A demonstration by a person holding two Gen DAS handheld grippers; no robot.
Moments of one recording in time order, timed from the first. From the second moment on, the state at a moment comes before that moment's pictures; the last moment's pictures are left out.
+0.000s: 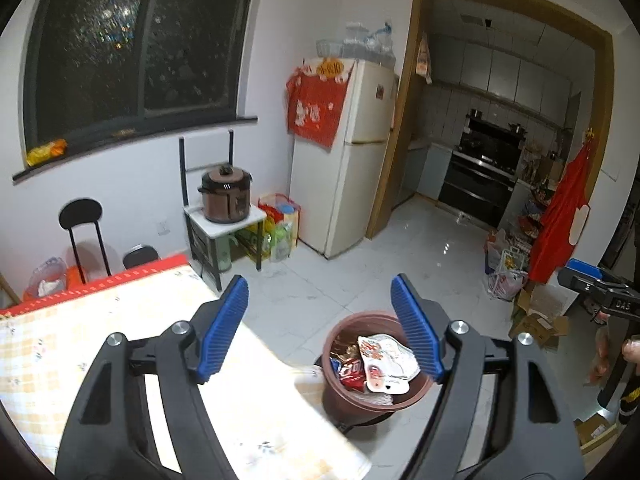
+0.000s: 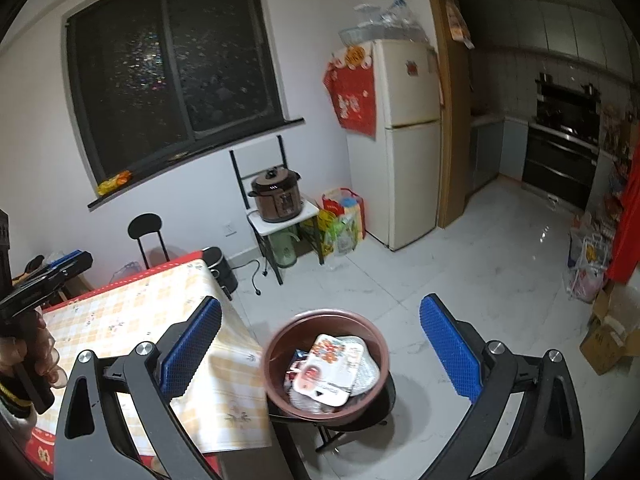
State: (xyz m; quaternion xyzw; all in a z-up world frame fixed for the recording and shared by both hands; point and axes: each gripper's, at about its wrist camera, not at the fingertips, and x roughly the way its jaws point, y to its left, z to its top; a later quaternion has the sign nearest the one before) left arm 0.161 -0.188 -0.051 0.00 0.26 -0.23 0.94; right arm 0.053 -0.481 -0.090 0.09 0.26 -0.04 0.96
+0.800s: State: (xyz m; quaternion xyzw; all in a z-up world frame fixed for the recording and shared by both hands) left arm 0.076 -0.051 0.004 0.03 0.21 -0.19 0.96; right arm 0.022 -0.361 -0.043 0.05 0.23 -0.06 0.97
